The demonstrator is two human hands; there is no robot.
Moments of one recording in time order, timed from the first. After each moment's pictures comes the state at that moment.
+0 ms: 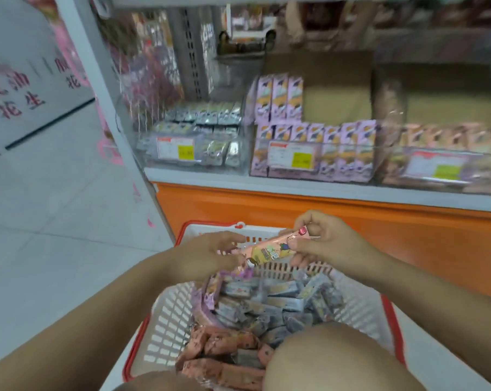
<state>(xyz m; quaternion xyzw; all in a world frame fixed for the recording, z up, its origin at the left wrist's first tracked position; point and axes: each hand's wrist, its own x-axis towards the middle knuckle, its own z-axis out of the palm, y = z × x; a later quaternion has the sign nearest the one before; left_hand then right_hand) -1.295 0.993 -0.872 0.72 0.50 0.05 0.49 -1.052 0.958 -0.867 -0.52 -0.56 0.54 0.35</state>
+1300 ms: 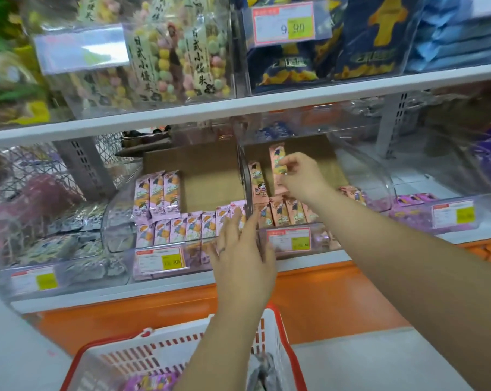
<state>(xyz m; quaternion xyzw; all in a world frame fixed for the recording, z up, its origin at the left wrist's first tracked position) -1.013 1.002 -0.800 0.77 0.55 0.28 0.15 -0.850 1.082 -0.763 -0.66 -0.47 0.21 0.54</state>
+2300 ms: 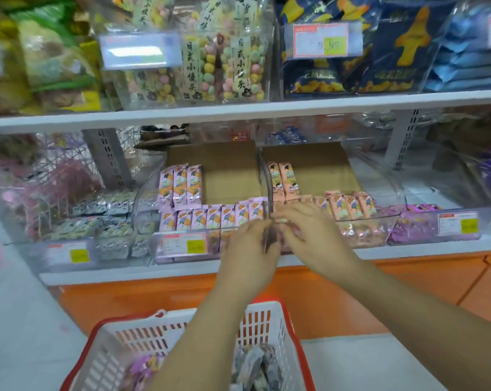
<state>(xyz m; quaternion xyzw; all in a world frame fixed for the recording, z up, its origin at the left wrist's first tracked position) -1.052 1.010 -0.797 0.80 0.45 0.30 0.26 -0.907 0.992 -0.798 -0.62 -0.70 -0.05 0.35</state>
